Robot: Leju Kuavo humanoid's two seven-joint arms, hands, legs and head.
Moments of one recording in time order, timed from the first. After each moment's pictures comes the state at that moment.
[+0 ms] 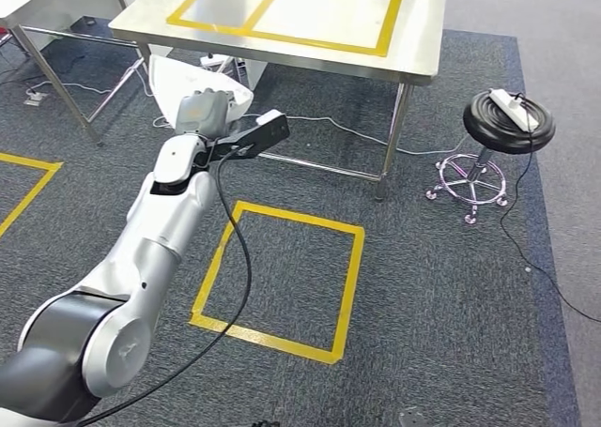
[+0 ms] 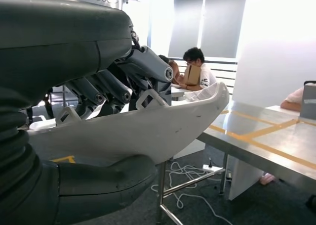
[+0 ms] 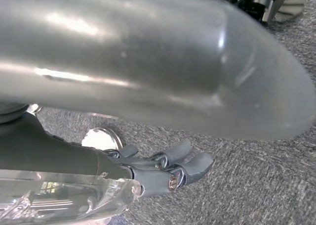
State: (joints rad) left arm -0.86 -0.12 0.04 -0.65 -1.57 0.17 0.09; right arm -0.19 0.23 -1.14 -0.21 1.42 -0.03 -0.02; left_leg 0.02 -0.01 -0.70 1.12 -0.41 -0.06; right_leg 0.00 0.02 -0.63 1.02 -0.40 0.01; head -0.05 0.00
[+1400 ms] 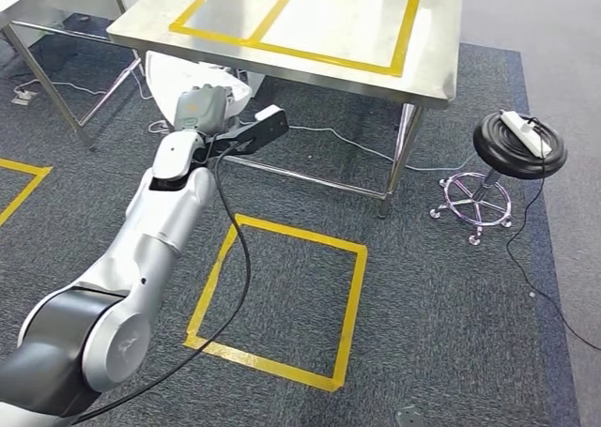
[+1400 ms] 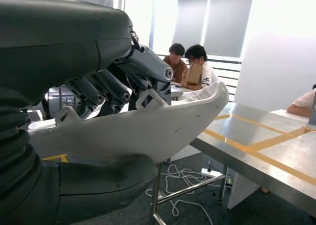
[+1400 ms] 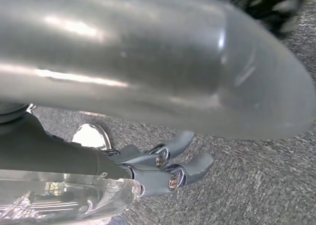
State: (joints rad) left arm -0.87 -0.12 0.04 -0.65 -1.57 0.17 0.09; right arm -0.19 0.23 -1.13 -0.21 1.43 -0.03 -0.02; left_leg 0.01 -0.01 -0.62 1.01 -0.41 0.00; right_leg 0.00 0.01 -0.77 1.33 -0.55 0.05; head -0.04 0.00
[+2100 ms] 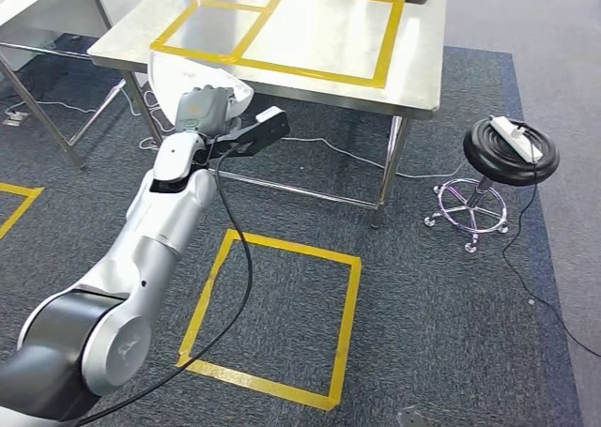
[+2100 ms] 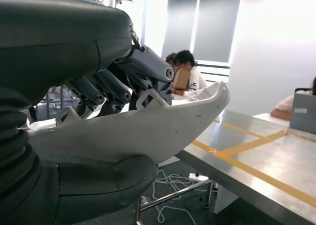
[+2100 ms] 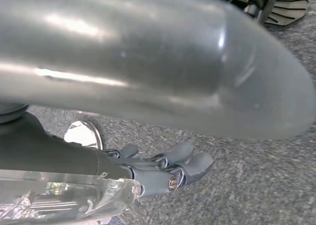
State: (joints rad) left arm -0.87 -0.12 0.04 -0.65 -1.57 0.17 0.09; right arm -0.19 0.23 -1.13 -0.21 1.43 -0.03 -0.02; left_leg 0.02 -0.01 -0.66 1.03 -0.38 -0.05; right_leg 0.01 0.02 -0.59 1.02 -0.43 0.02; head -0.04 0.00
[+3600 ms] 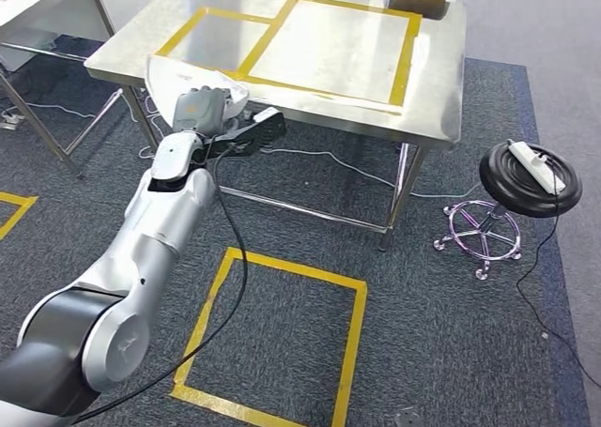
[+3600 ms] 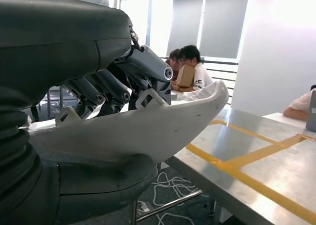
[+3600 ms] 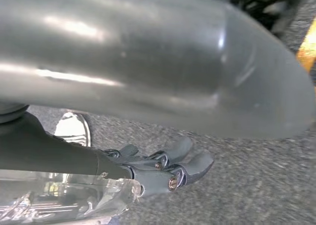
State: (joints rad) left arm -0.86 -0.12 0.04 -0.65 -1.57 0.17 0.09; right arm -0.19 0.23 -1.12 -0.21 1.44 -0.03 -0.01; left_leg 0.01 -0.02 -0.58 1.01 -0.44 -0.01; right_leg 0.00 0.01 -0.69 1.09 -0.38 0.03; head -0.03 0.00
